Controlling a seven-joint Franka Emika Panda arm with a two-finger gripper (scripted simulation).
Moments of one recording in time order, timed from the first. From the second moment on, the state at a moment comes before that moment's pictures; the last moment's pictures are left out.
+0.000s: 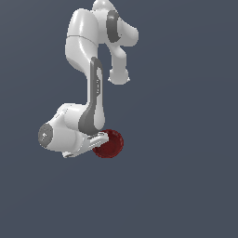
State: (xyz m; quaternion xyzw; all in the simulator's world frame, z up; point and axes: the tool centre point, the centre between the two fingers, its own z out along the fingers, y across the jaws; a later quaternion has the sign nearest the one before) arm 0.030 -0.120 0.038 -0.96 -0.14 0.12 0.21
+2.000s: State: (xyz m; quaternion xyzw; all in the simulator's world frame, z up) arm -0.029 0.026 0.200 -0.96 -0.14 0.12 0.21
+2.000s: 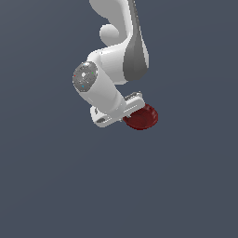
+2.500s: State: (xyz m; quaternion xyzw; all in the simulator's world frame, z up) arm -0.058 0.105 0.291 -0.96 -0.14 0.12 0.21
